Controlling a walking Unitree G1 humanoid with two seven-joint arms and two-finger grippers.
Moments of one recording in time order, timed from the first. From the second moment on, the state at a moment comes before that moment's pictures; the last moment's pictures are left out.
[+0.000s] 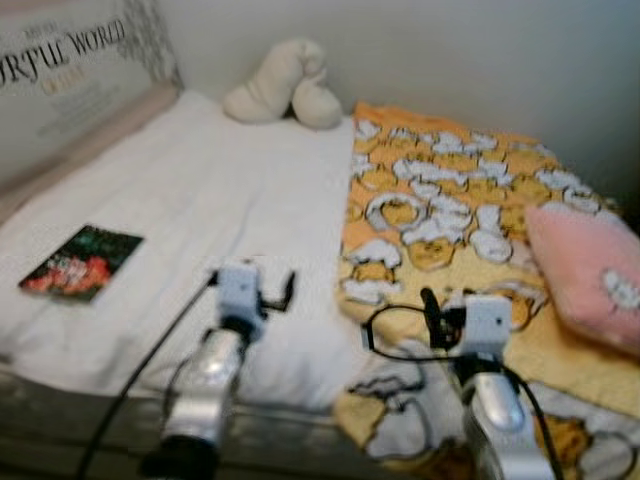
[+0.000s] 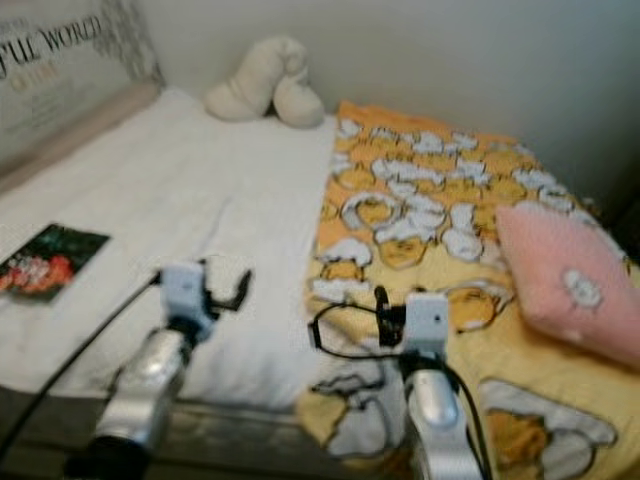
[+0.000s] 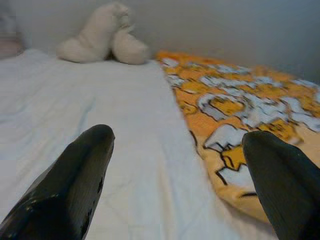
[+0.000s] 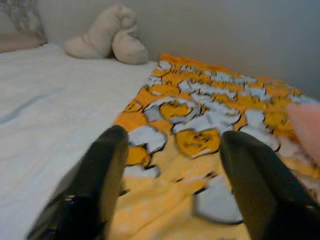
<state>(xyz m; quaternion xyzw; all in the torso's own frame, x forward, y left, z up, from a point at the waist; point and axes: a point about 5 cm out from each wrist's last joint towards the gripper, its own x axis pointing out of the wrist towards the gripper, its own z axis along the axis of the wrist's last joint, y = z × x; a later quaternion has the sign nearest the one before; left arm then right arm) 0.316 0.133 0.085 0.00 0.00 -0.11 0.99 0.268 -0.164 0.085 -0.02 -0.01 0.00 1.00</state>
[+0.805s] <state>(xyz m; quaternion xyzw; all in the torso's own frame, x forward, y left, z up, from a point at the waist) 0.323 0.104 0.100 0.02 -0.03 -0.18 0.98 0.274 -0.175 0.078 -0.01 -0.01 -0.06 1.00</state>
